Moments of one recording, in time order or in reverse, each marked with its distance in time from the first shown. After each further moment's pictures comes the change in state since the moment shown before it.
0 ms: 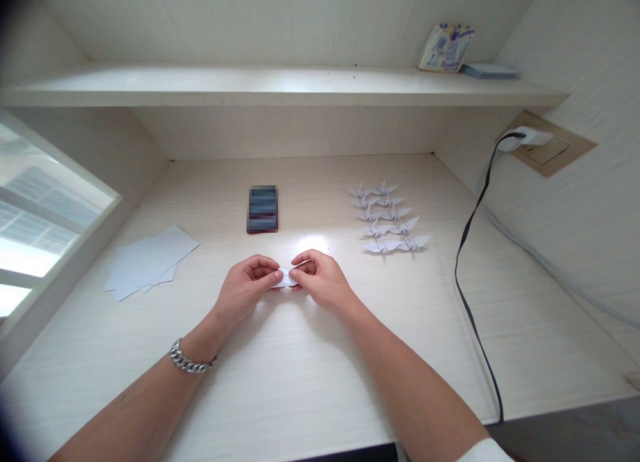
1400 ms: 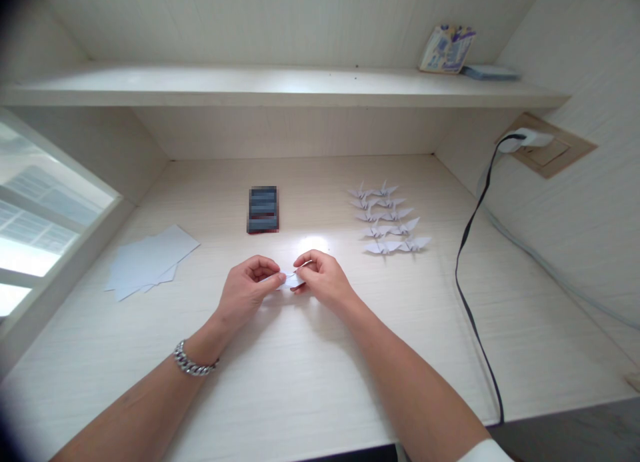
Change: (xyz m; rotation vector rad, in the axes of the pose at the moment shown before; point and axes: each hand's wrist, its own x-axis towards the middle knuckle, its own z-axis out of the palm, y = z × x) left_hand -0.001 -0.004 0.001 0.165 0.051 0.097; right_hand 0.004 0.006 0.000 0.080 0.008 0.032
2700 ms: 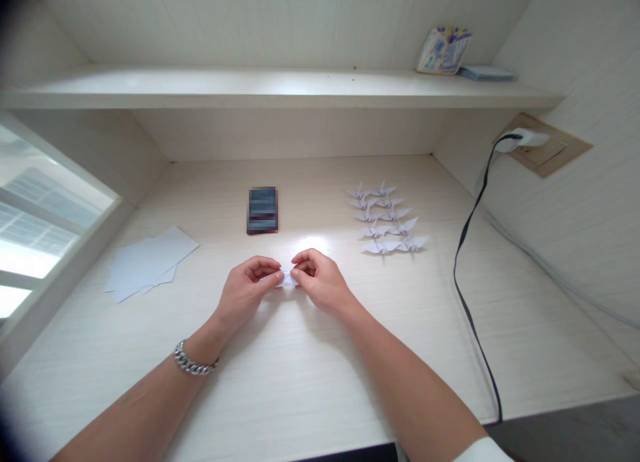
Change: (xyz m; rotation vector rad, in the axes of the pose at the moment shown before) left_hand 0.003 -0.006 0.000 -0.062 -0.017 0.003; right_hand -0.002 -0.003 0.001 -0.142 0.001 -0.126
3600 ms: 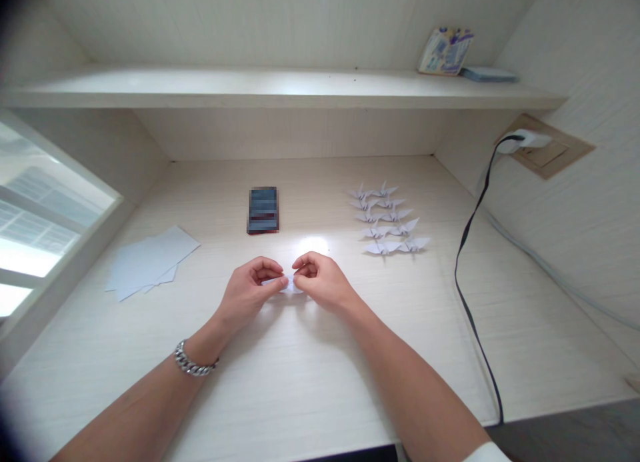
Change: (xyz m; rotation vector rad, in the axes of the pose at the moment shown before) left_hand -0.004 0.007 0.000 0.098 -0.059 0.039; right_hand 0.001 -0.002 -0.005 -0.120 -0.057 0.058
